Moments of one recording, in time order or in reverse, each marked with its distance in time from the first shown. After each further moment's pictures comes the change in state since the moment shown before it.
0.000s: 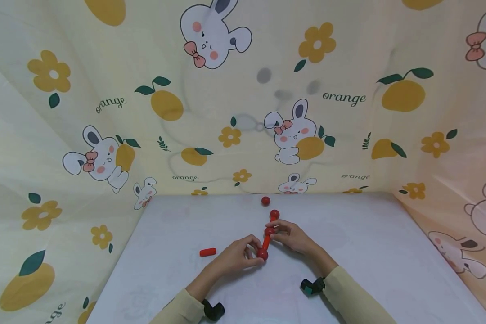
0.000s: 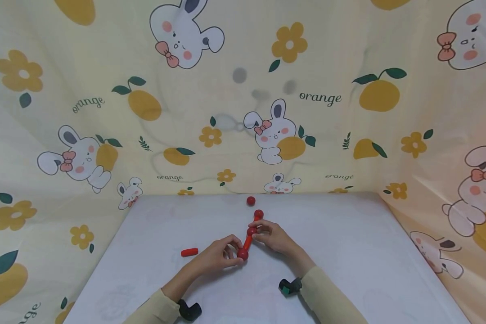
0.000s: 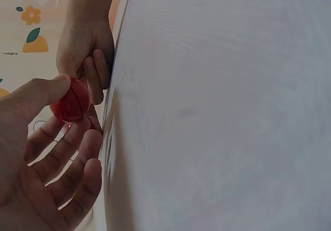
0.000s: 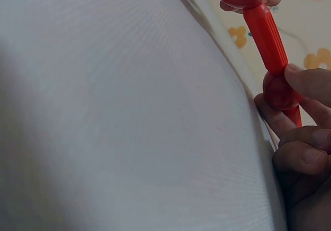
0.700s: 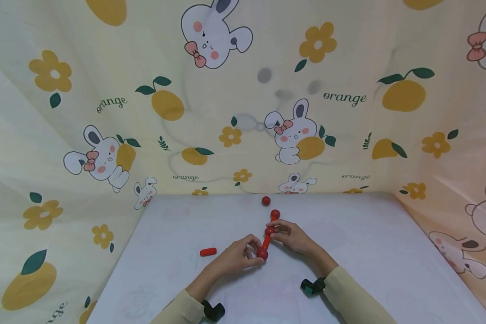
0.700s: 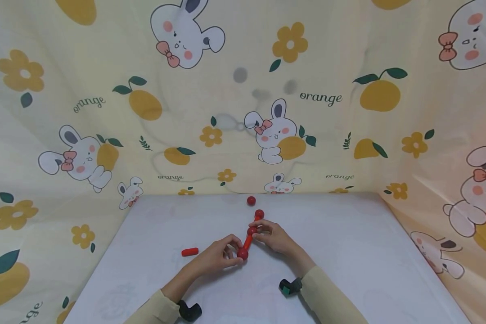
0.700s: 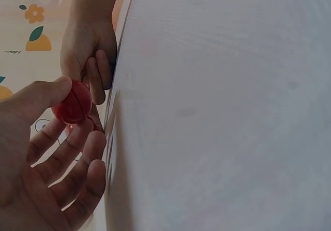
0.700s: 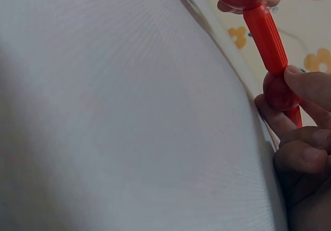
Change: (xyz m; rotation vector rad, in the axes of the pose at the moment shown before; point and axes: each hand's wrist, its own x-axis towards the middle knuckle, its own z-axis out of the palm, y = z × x) left_hand -0.002 0.000 0.000 -0.021 0.000 -0.013; right_hand 0.000 0.001 0.000 -0.024 -0.001 -0.011
